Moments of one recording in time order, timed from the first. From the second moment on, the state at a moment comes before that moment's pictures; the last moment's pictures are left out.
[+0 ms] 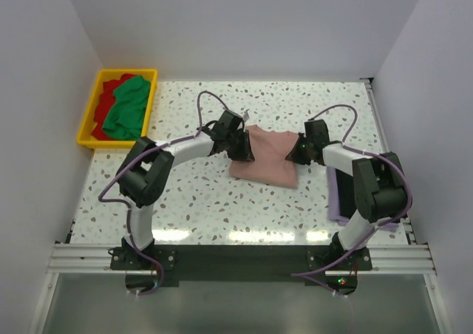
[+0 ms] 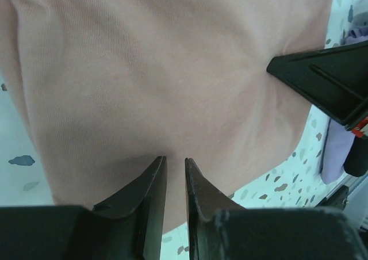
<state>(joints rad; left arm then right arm) -0.63 1.97 1.30 -0.22 0.26 -0.65 0.22 1.69 0.87 -0.10 -0.10 0.65</state>
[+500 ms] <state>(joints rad) -0.58 1.86 1.38 -0.32 0.28 -0.62 0.22 1.71 1.07 -0.48 0.13 0.75</state>
